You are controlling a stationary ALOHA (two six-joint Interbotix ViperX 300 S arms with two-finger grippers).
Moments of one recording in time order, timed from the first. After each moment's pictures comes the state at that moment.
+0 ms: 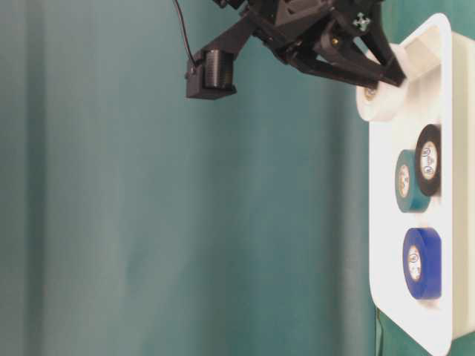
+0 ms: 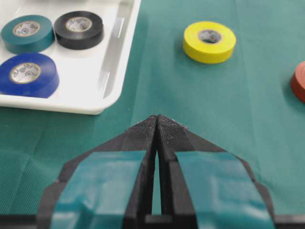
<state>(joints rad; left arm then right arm) 0.08 -1.41 1.46 -0.02 0.17 0.00 -0.27 -0.07 0.78 -0.63 0.19 0.49</state>
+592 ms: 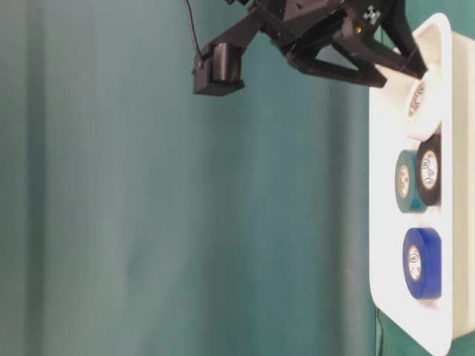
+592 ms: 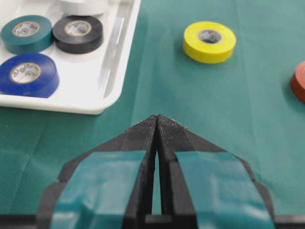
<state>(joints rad) 0.08 -1.41 1.46 -0.02 0.17 0.00 -0.27 -0.08 0.81 -0.63 0.17 0.49</state>
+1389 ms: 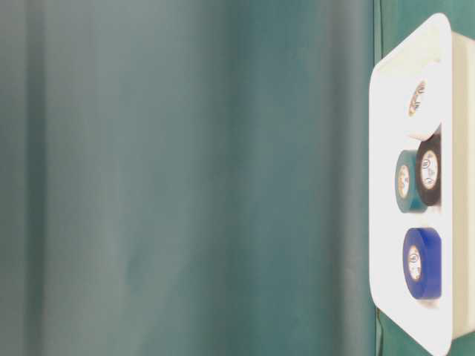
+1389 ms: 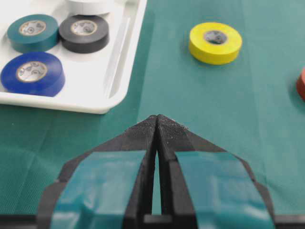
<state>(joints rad) 0.11 -1.41 1.46 -0.02 0.17 0.00 -0.27 -0.69 1.31 -0.62 0.00 0.49</state>
